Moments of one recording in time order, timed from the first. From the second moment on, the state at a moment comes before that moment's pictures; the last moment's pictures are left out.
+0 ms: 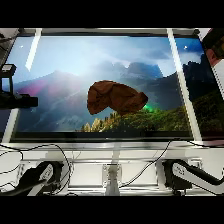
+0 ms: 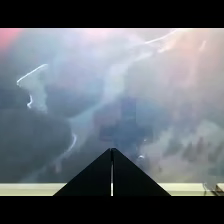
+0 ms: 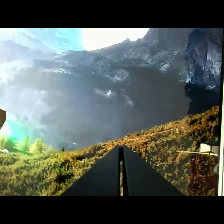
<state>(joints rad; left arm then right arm) 0.24 -0.89 0.95 1.52 -1.11 -1.25 -0.28 -1.21 1.99 -1.54 1.62 1.14</state>
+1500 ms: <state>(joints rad) 0.14 -1.00 0.77 1.06 -1.08 -1.12 -0.28 -1.28 1.81 -1.30 1.65 1.39</state>
